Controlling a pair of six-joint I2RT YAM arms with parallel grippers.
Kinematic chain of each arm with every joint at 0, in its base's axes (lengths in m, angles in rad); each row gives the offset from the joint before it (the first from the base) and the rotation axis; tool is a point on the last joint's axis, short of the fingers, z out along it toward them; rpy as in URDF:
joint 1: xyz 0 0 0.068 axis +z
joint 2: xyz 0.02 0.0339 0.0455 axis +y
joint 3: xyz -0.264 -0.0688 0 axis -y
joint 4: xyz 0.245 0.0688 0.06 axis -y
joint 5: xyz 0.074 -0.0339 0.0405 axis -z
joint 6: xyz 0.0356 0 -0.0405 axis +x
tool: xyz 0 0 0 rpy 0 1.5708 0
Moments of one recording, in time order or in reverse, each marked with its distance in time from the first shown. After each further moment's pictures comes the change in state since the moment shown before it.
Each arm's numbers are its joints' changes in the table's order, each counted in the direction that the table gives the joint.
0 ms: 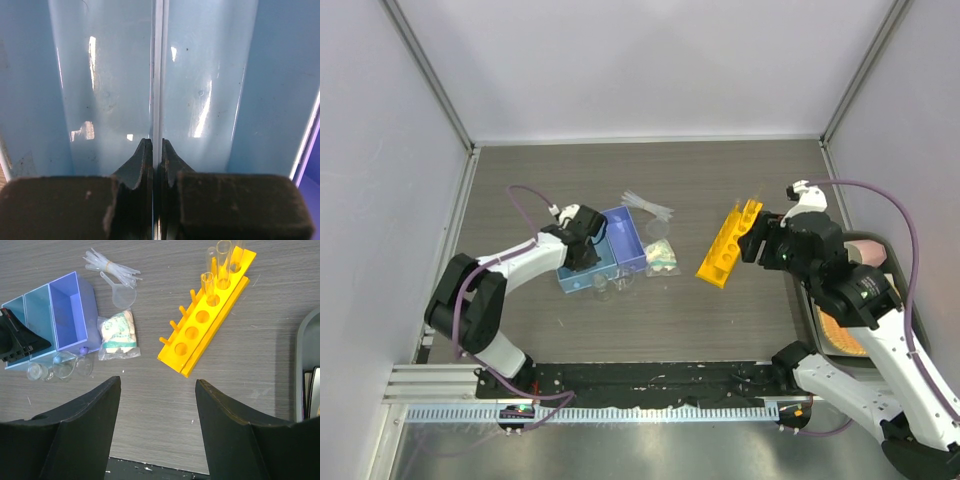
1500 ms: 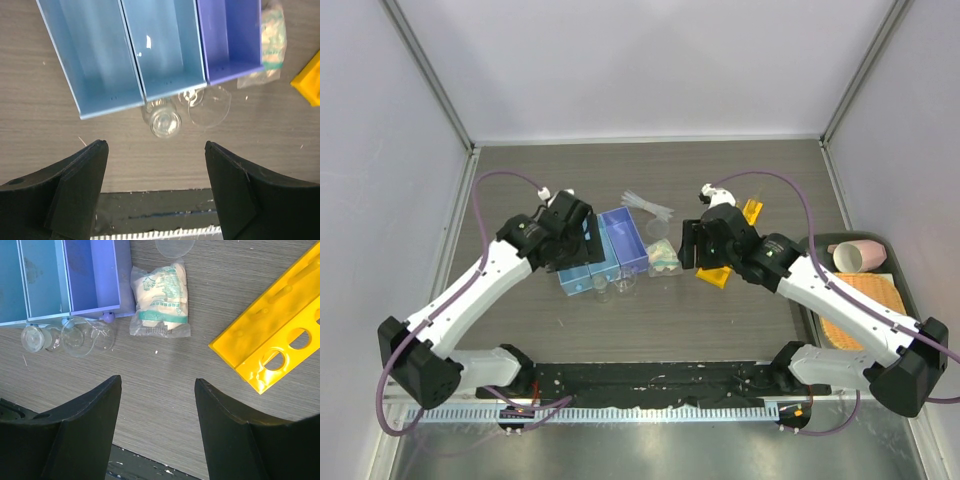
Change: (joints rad) left arm -0.093 -0.338 0.268 -0.488 0.101 0.074; right arm 0.229 0.378 -0.079 0.232 -0.064 0.057
